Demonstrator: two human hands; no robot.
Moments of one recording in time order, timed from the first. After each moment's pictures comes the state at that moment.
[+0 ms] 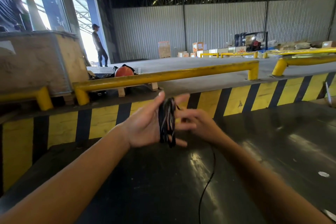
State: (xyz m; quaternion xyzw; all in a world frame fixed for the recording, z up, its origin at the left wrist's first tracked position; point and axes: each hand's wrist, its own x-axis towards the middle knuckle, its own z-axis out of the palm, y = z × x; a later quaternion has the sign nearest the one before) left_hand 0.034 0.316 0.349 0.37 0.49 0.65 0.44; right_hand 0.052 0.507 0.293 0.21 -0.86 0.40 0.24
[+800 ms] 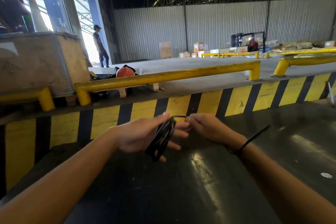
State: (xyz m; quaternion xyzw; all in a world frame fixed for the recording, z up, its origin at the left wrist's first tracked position) left_hand 0.028 0.295 0.344 0.38 0.69 0.45 0.41; right_hand 0.057 0.528 0.295 0.15 -0.93 0.28 0.17
